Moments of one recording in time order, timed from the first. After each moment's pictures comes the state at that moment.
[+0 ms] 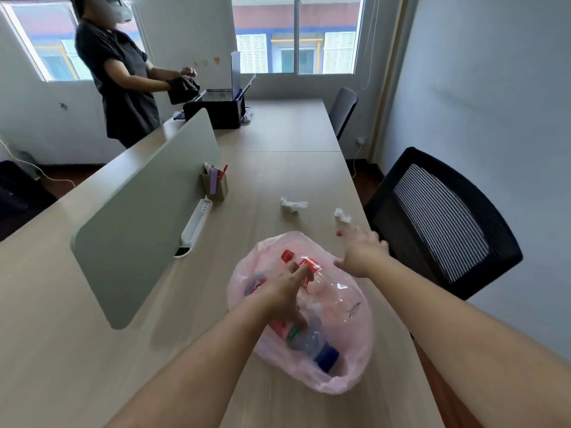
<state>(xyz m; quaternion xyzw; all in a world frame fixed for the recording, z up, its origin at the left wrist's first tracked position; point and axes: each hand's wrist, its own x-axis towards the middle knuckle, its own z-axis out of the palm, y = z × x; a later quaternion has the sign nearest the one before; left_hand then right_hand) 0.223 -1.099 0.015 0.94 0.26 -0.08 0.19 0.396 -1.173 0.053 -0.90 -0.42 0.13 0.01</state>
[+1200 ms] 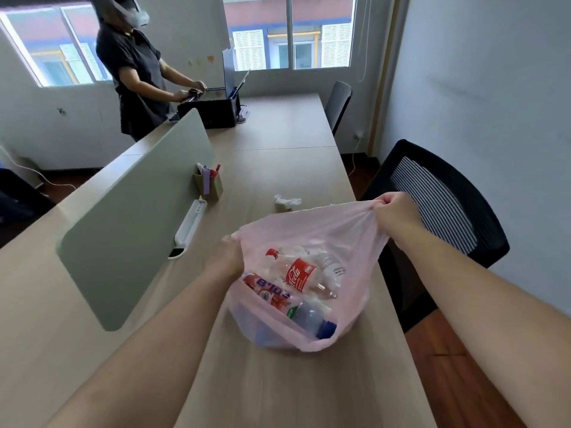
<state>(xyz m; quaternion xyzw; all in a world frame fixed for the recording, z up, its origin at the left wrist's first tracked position) 0.214 -1.032 0.032 0.86 0.50 -0.02 0.09 0.460 -1.204 0.089 -0.85 -0.26 0.09 0.45</state>
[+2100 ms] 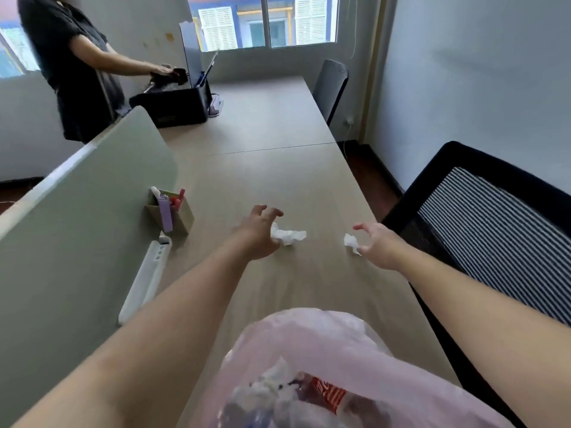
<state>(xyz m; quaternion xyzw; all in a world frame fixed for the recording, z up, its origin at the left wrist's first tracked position) 0.407 -0.826 0.007 0.93 0.34 0.00 0.15 0.582 -1.014 -0.015 -0.88 -0.37 0.21 0.19</state>
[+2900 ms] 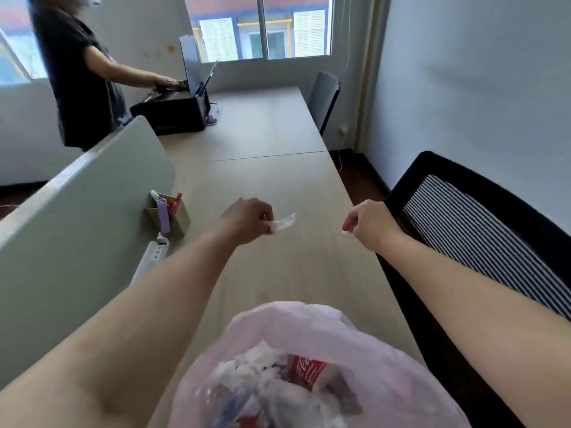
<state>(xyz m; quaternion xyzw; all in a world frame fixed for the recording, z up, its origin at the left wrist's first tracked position) 0.406 -0.852 0.063 0.94 0.31 0.04 0.13 0.581 -1.025 0.036 -0.88 -0.42 0.06 0.23</state>
